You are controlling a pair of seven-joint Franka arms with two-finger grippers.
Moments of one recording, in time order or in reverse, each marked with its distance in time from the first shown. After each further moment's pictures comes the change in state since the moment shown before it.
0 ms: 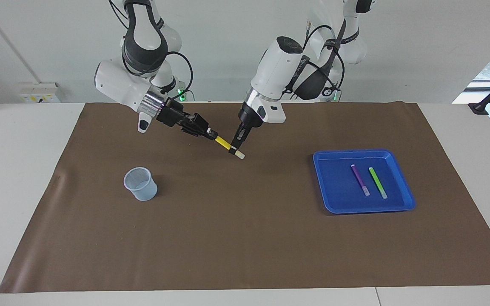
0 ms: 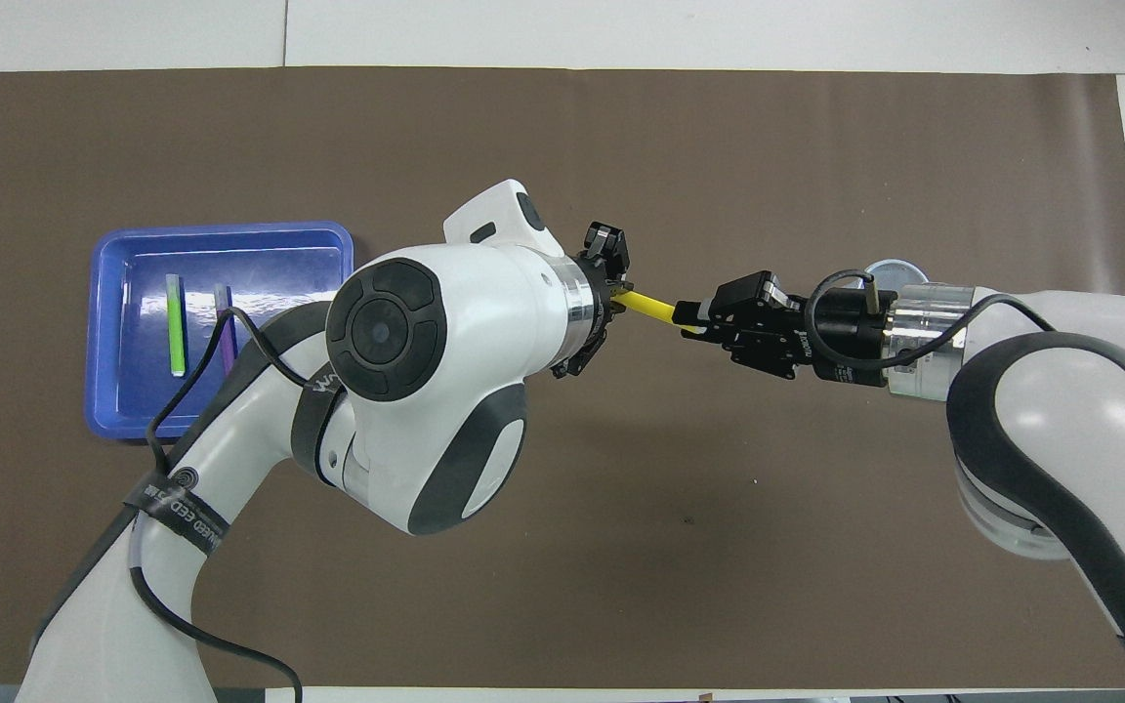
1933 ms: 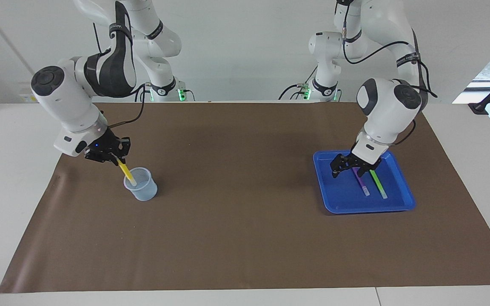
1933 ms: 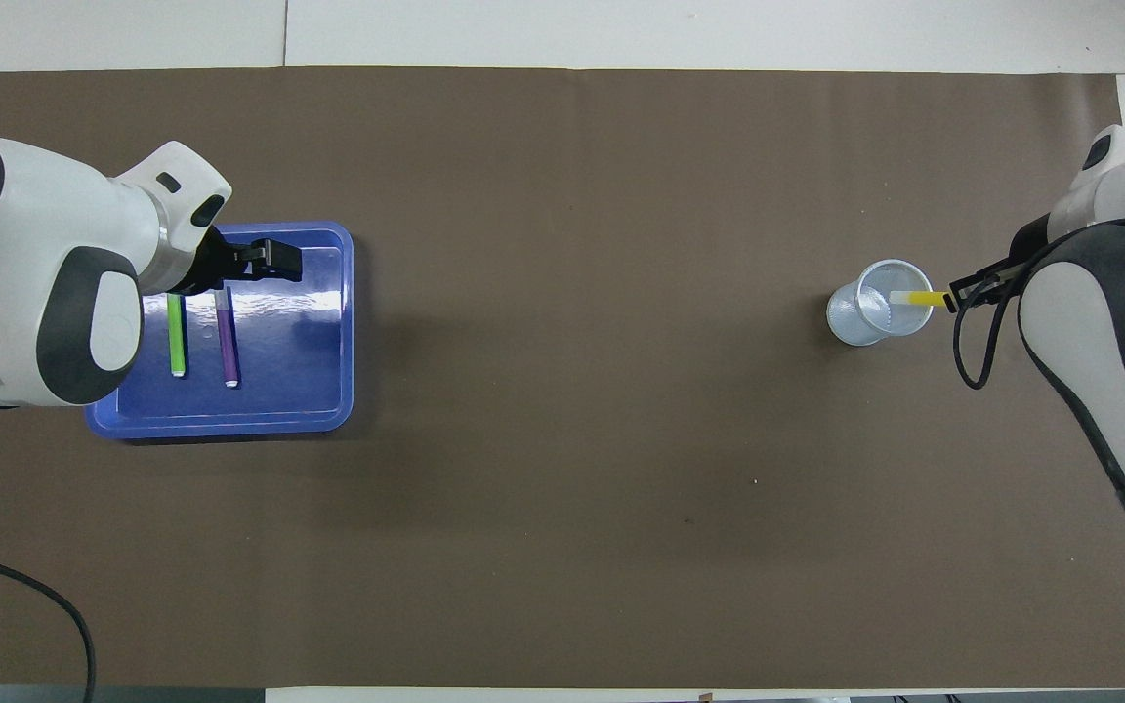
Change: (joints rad) left arm 0.553 -0.054 0.032 -0.214 0.146 -0.199 1.643; right arm -0.271 0.235 0.001 0.347 -1.162 -0.307 -0.423
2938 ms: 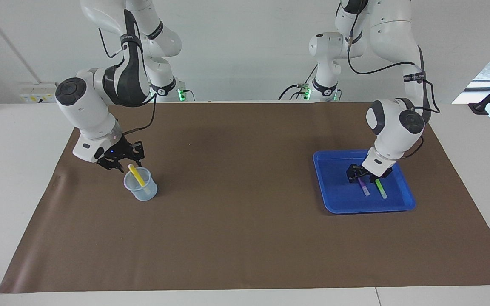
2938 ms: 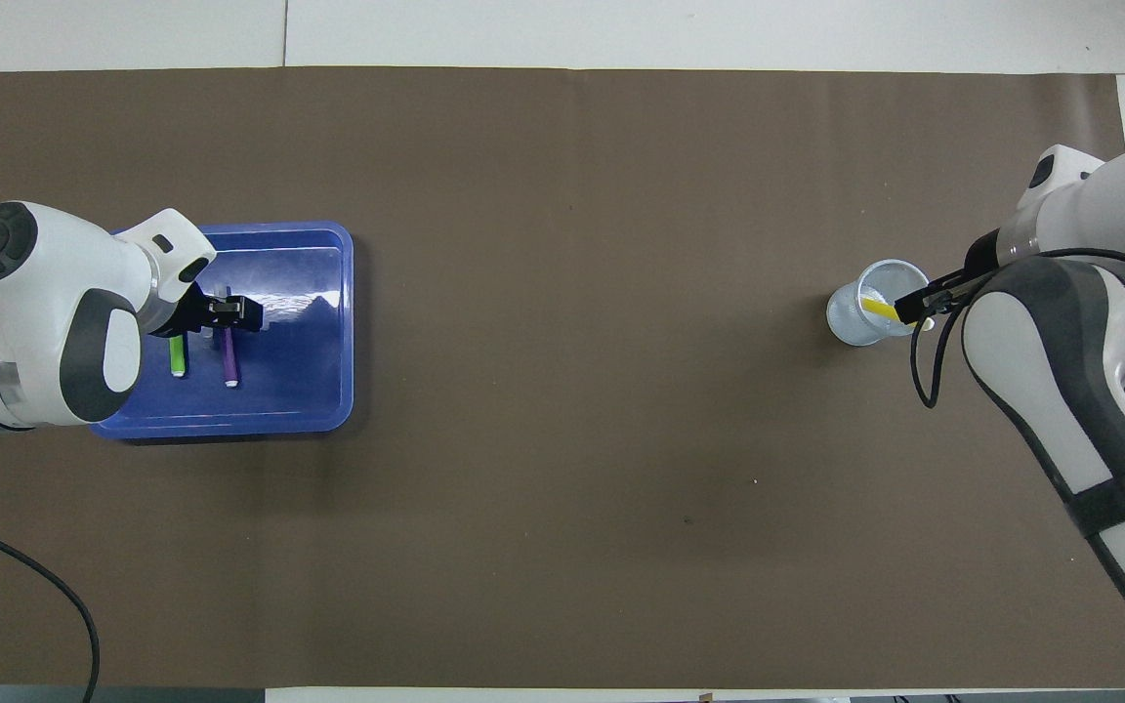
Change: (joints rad) left arm 0.077 0.072 -0.002 -0.138 0.077 0.113 0.086; right arm 0.033 -0.004 0.008 -0.023 0.005 0.070 -0.002
